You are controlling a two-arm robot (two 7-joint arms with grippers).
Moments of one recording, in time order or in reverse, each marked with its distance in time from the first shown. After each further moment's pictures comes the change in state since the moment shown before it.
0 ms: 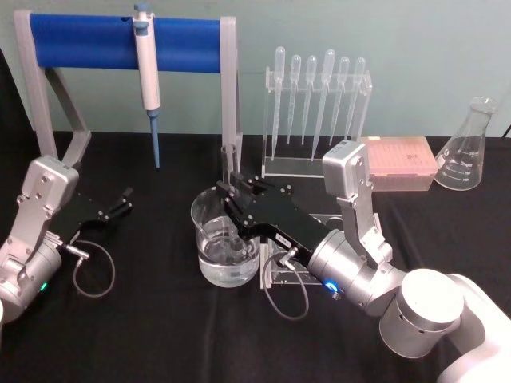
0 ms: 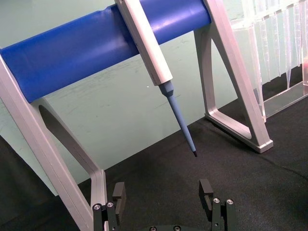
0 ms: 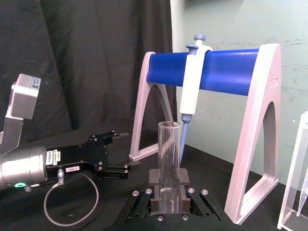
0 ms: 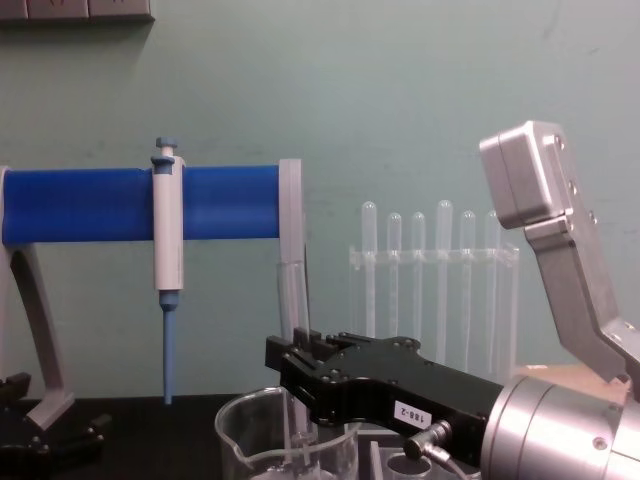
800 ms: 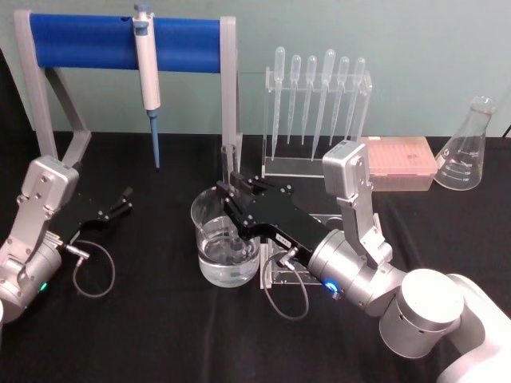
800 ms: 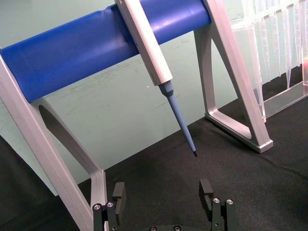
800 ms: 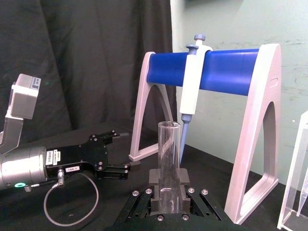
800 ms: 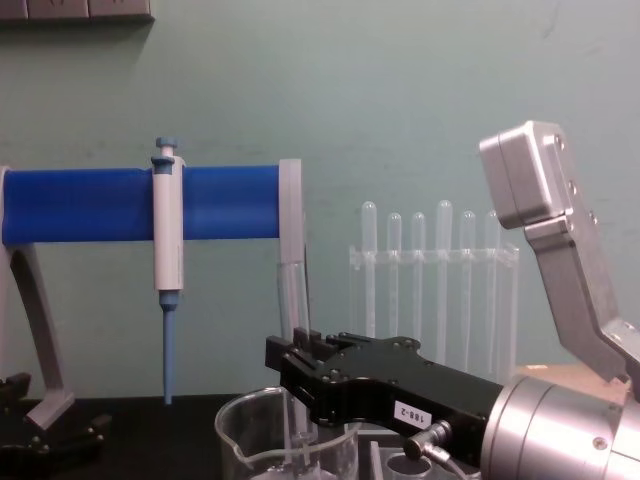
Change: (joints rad) left arm 0.000 0.000 0.000 0.000 0.000 0.000 0.000; right arm 0.000 0.000 0.000 0.000 0.000 0.000 0.000
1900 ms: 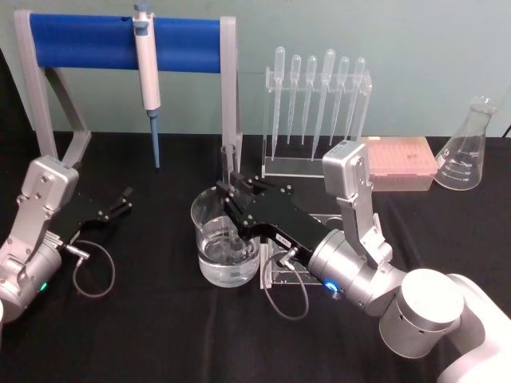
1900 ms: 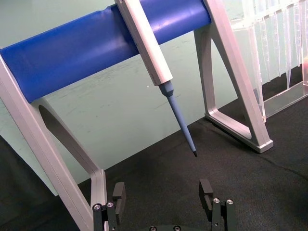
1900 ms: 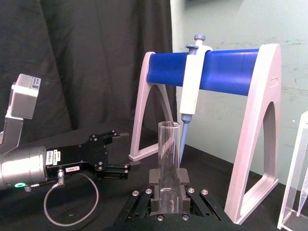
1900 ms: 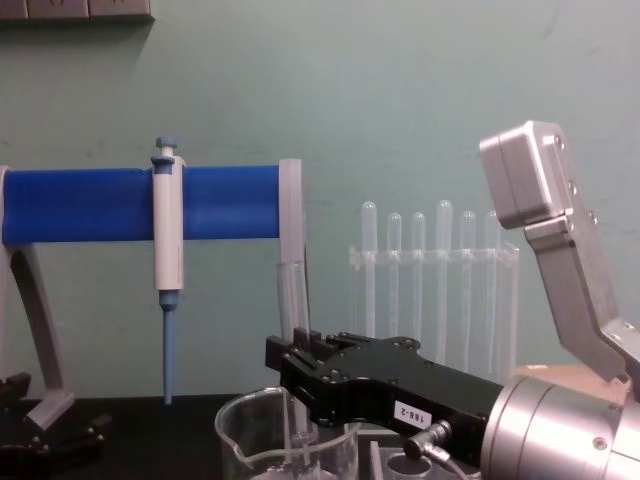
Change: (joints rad) left arm 0.000 0.000 0.000 0.000 0.000 0.000 0.000; right arm 0.000 0.000 0.000 0.000 0.000 0.000 0.000
